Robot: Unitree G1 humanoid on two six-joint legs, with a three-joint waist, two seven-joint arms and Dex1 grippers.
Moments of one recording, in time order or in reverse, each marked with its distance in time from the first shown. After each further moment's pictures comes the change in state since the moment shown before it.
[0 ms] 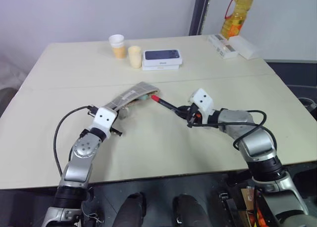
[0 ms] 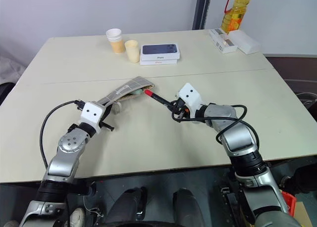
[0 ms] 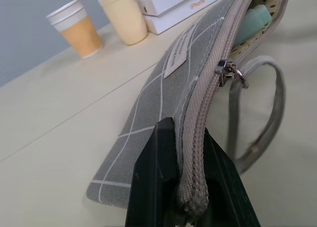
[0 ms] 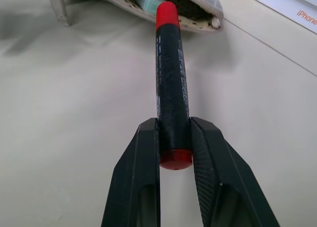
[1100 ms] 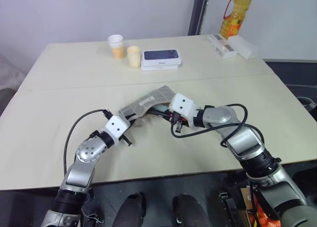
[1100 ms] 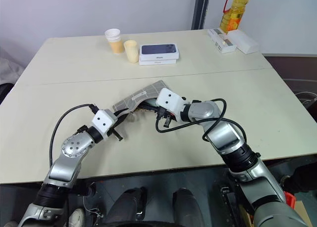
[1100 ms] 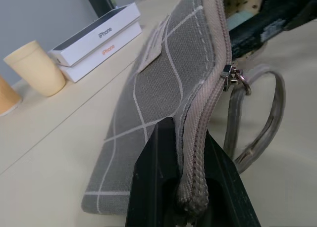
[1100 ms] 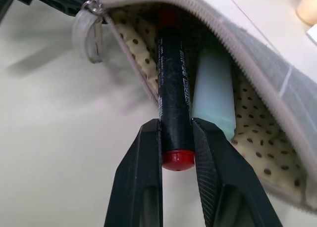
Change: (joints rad) left arm 0.042 0.034 -0.088 -0.073 -0.026 -0.115 -0.221; right arm -0.113 -0.024 0.222 -0.050 -0.134 -0.010 0.040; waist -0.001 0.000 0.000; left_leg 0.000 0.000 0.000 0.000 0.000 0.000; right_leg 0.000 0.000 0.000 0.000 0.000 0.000
